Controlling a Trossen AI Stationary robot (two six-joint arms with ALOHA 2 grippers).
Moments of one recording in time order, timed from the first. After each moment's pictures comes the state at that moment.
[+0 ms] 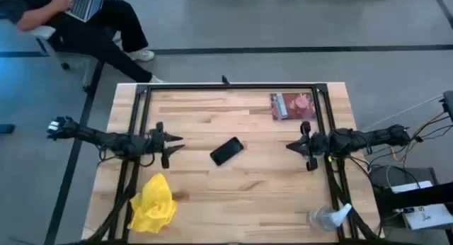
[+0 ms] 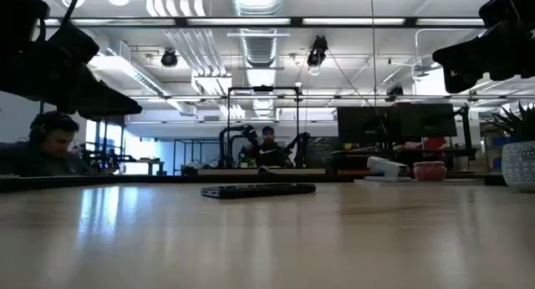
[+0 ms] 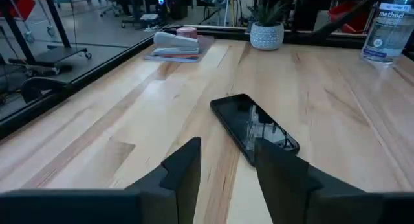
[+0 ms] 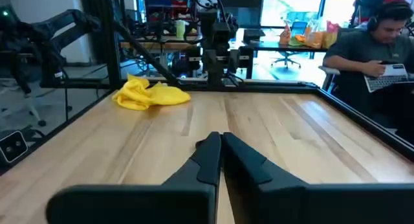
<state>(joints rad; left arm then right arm) -0.24 0.35 0.02 0.07 -0.49 -0.13 0.17 0.04 0.03 0.00 0.10 -0.01</state>
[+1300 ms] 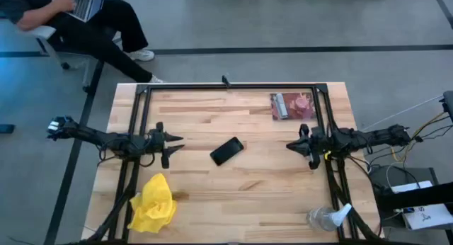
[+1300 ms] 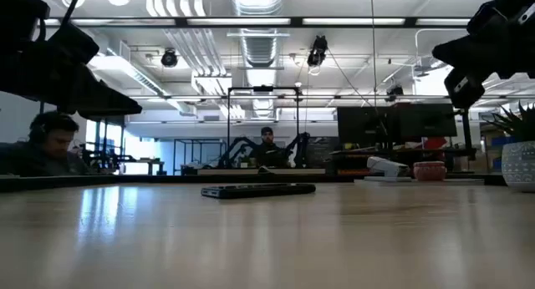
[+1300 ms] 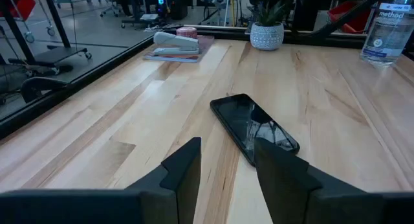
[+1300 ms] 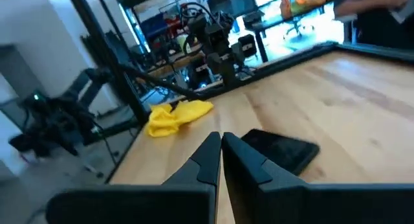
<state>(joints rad) -0.24 0.35 0.02 0.07 -0.49 -0.13 0.17 0.04 0.03 0.03 0.09 0.44</state>
